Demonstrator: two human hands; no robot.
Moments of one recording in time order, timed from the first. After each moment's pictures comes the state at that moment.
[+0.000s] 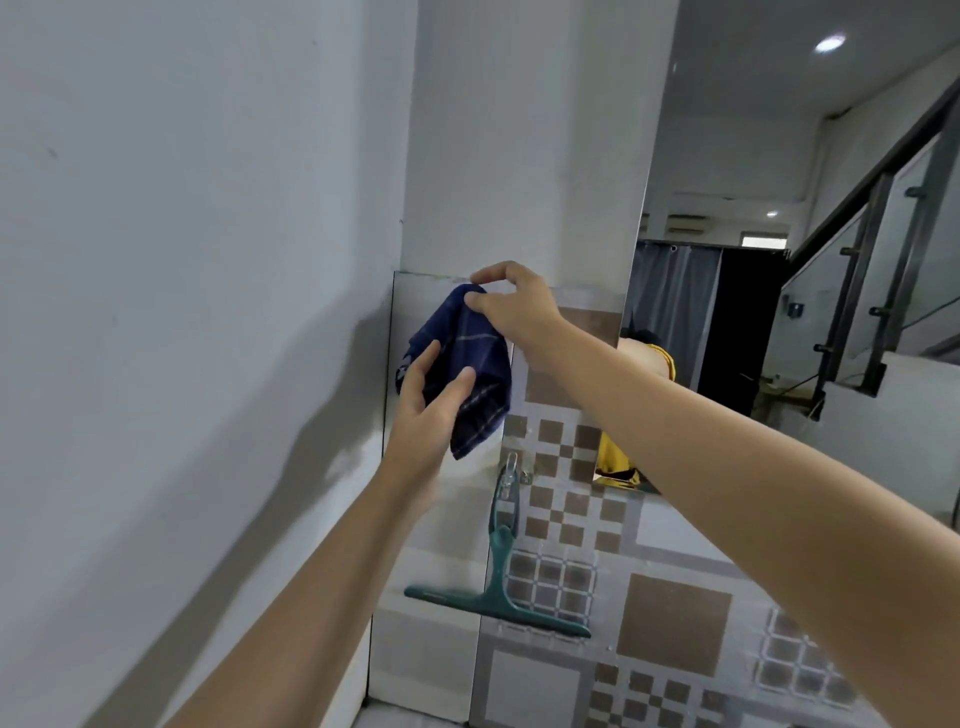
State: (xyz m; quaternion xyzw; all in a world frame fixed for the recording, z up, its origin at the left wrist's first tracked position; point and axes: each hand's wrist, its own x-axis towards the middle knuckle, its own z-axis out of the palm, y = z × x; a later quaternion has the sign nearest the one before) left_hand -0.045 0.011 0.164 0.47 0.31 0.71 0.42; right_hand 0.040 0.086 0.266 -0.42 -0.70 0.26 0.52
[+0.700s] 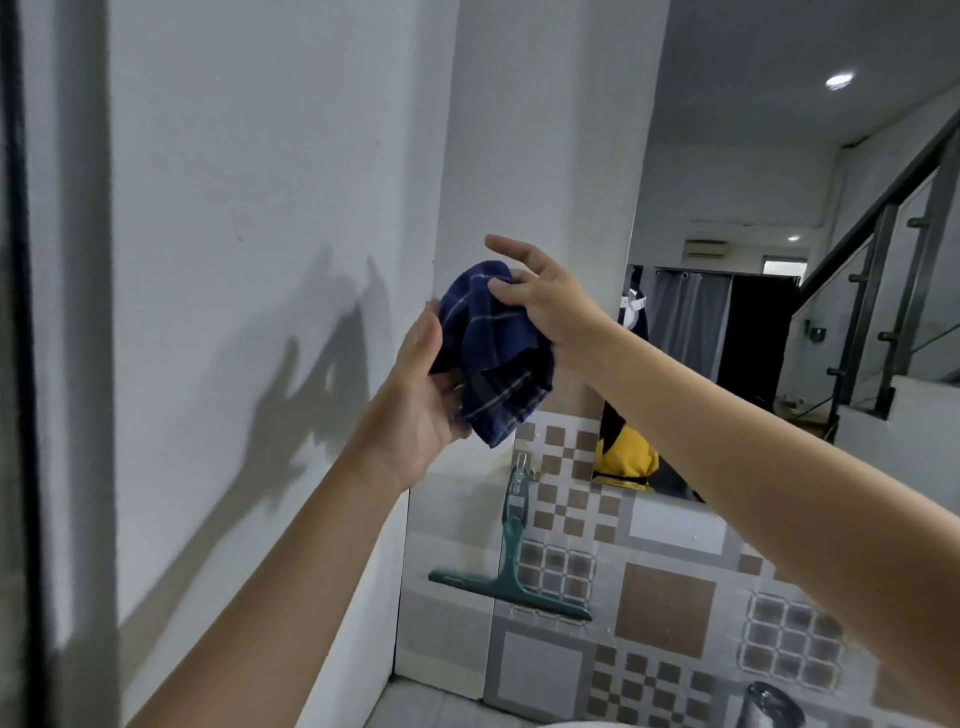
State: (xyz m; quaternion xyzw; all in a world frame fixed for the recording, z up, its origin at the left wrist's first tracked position) left_hand -0.065 -0.091 0.206 0.53 0.20 0.67 0.48; right_hand 0.061 -0.014 0.293 -0.18 -0.71 0.45 0.51
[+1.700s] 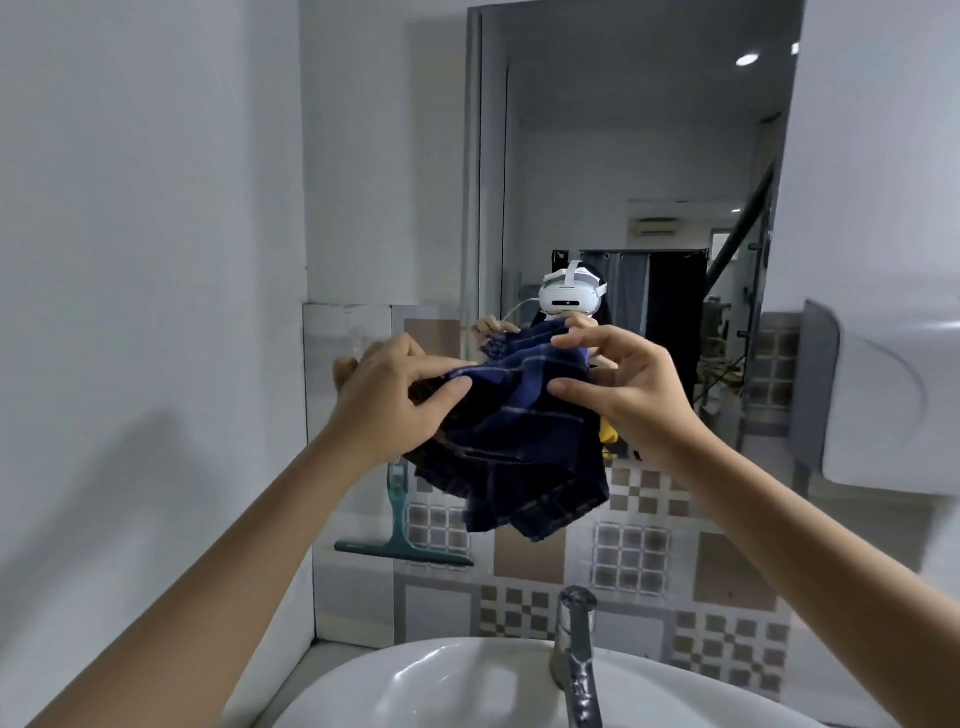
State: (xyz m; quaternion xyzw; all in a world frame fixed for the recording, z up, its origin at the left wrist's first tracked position) left_hand 0.078 -0.137 0.209 0.72 0.49 0.46 -0.18; right_hand 0.316 -0.119 0.216 -0.19 -0.73 0.29 0.59
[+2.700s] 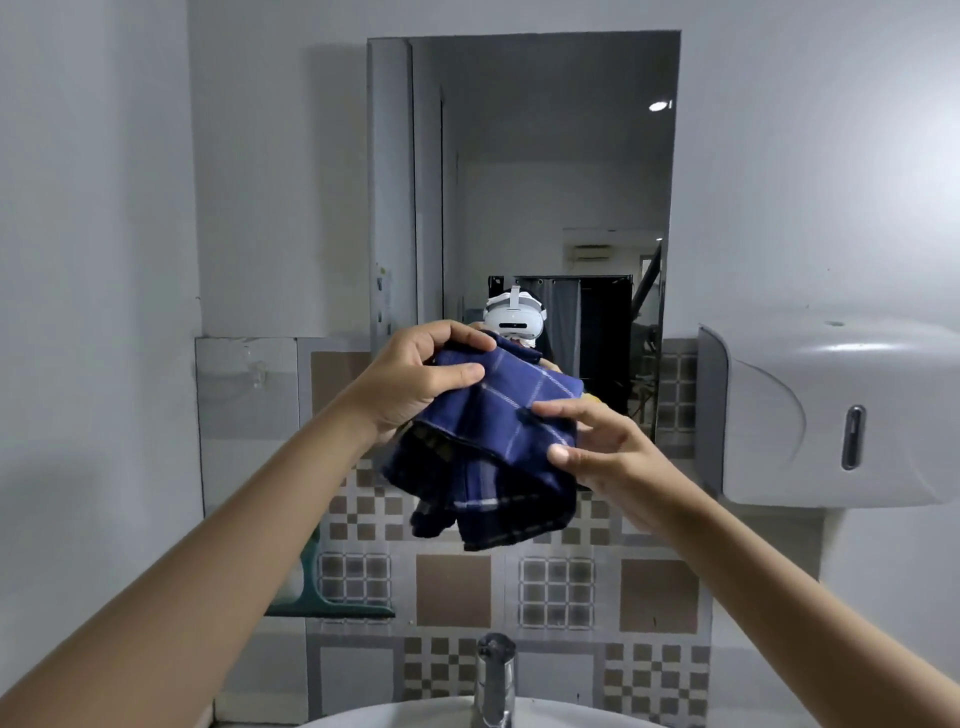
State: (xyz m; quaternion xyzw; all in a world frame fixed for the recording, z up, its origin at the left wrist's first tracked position) left_hand 0.178 -0.104 0.263 0.76 0.25 0.53 0.30; right_hand 0.399 -0.106 0.192 -0.15 -0.72 0.44 0.51
